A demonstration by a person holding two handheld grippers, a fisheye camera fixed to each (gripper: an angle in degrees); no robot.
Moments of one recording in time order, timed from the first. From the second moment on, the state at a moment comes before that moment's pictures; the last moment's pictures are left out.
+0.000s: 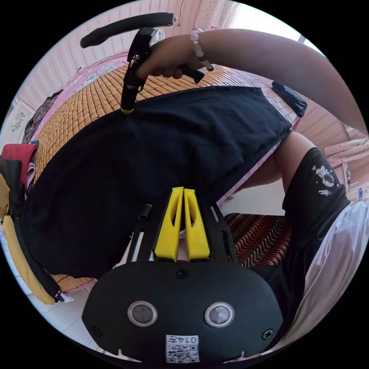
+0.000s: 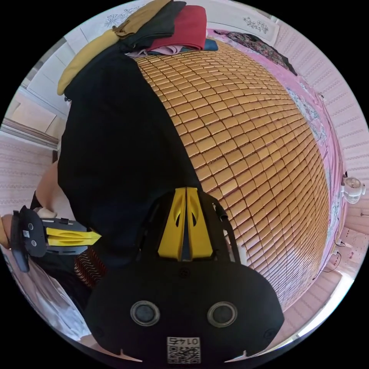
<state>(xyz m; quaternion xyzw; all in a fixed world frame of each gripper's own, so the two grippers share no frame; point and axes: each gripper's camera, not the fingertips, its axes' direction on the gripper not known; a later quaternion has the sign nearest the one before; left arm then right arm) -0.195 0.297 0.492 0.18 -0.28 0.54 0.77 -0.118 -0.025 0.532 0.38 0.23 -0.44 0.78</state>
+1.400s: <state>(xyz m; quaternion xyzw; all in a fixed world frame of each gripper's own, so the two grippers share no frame) -0.170 0.287 0.513 0.16 -0.26 0.56 0.76 0.502 0.291 0.528 0.56 -0.24 -0.06 0.79</state>
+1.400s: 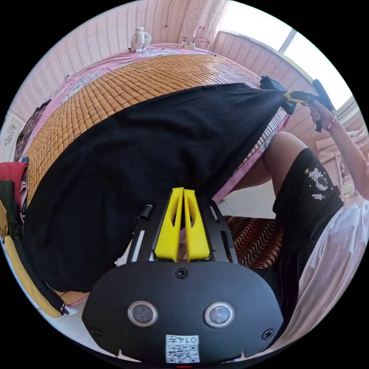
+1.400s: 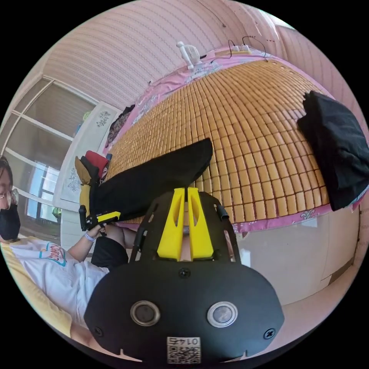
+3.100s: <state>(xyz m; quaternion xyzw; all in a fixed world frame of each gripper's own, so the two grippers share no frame) -0.229 0.287 0.481 0.23 -0.11 0.50 0.82 0.039 0.165 0.568 0.55 -0.03 -0.35 0.76</state>
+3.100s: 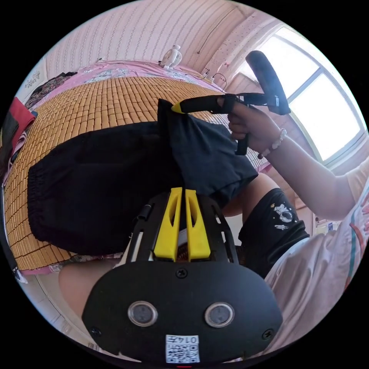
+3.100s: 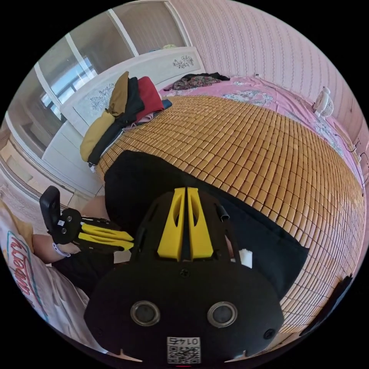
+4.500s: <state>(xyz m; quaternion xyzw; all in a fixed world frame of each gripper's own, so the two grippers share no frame) -0.319 0.406 0.386 0.41 -0.11 0.56 0.71 -0.072 0.189 0.557 0.52 -0.18 -0.53 0.65</state>
